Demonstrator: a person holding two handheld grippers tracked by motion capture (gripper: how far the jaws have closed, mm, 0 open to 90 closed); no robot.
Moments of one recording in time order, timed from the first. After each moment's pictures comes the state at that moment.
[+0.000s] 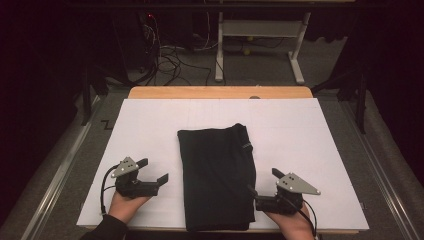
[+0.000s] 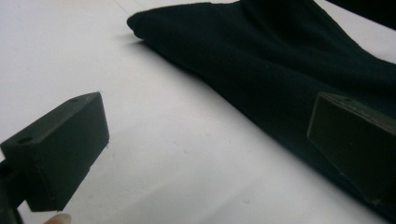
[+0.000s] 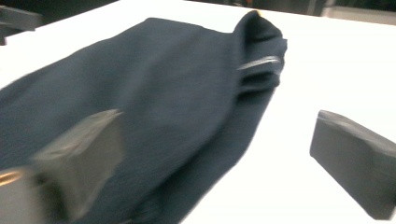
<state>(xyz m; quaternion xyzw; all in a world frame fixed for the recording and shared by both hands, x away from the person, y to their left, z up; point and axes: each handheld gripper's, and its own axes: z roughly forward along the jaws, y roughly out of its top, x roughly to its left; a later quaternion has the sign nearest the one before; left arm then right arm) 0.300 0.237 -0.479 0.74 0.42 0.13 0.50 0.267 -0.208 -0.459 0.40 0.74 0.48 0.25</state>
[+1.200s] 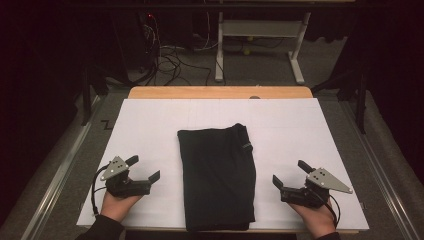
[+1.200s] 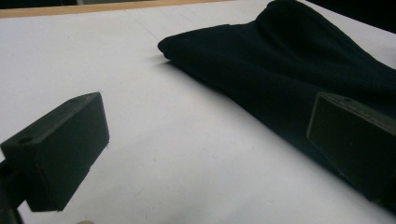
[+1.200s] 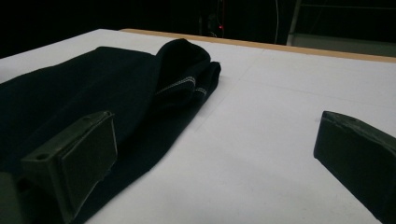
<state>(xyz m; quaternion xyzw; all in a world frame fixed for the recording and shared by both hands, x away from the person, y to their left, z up) 0.290 0.253 -0.468 0.73 0.42 0.19 0.51 0.277 -0.270 -0.458 0.41 0.70 0.51 0.29</state>
